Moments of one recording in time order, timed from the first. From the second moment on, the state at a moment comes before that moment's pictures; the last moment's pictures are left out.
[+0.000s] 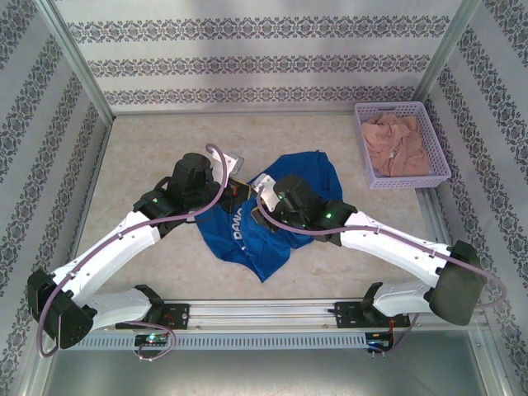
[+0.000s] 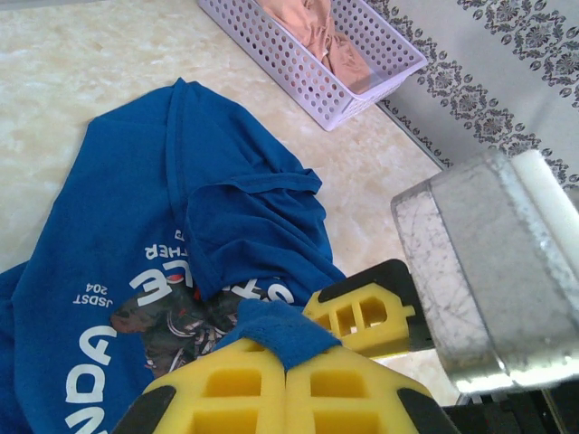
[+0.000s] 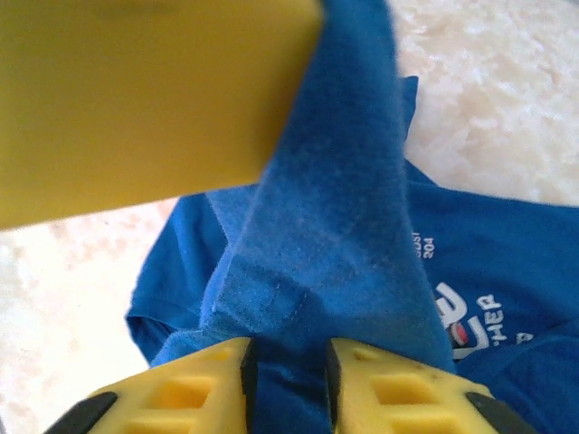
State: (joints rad) left arm -0.60 1.17 1.05 -0.39 0.32 -0.26; right arm 0.90 1.30 1.01 -0.38 -0.02 0.06
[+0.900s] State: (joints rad) left arm -0.60 1.16 1.05 -0.42 0.25 -0.27; right arm 0.90 1.31 0.98 -0.33 -0.08 0.02
